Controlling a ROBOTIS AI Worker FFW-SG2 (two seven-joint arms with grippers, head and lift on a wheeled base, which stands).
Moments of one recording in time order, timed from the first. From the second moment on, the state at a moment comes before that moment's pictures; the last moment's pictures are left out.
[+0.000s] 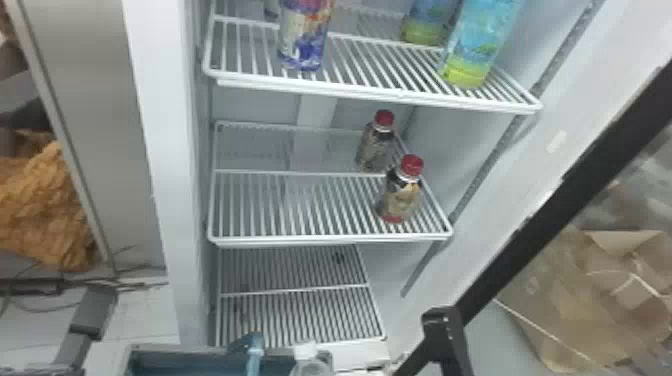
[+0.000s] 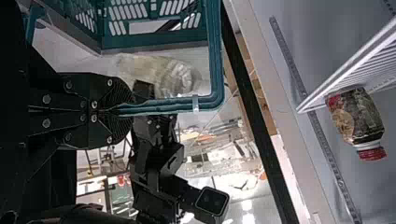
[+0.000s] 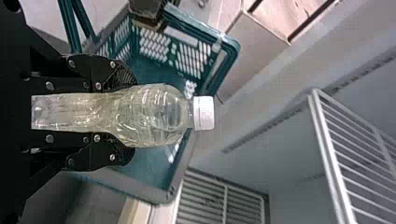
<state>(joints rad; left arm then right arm) 0.13 0.25 -0.03 -2.01 0.92 1.57 -0.65 0.62 -0.20 -0.13 -2.56 -0.34 1.34 0.56</state>
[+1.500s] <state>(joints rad) 0.15 0.25 -0.02 -2.01 0.92 1.57 -0.65 0.64 -0.16 -0.15 -2.66 -0.12 1.02 0.53</state>
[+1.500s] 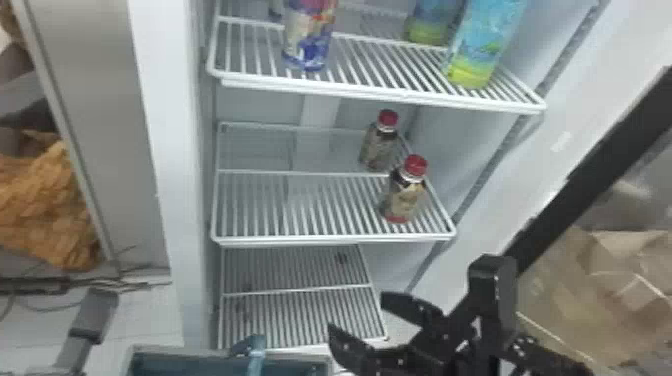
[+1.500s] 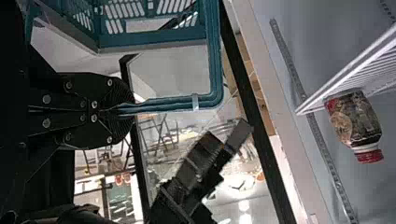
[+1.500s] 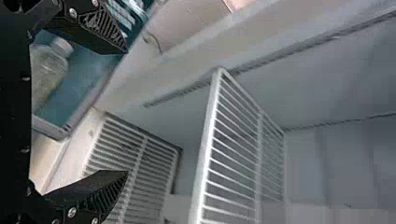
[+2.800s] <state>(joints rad) 0.16 0.25 -0.05 -2.01 0.95 1.57 -0.63 0.87 -0.06 -0.10 -2.52 -0.19 0.07 0.20</state>
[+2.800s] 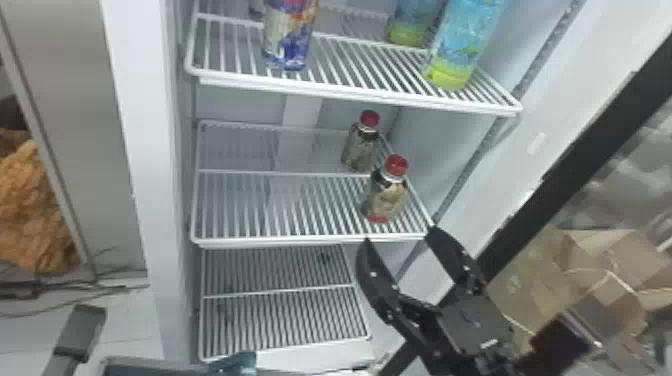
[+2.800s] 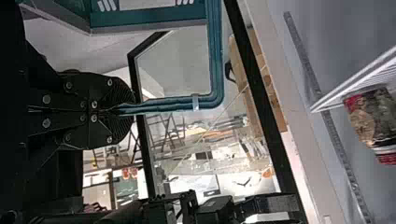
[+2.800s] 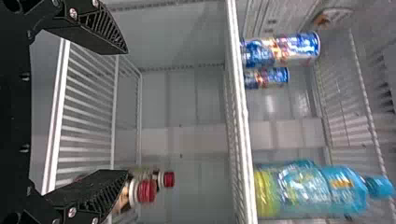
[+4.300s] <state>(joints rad) 0.19 0.24 -0.04 -2.01 0.99 1.57 -0.62 0.87 -0.06 -0.11 -2.47 -0.22 0.04 0.20</state>
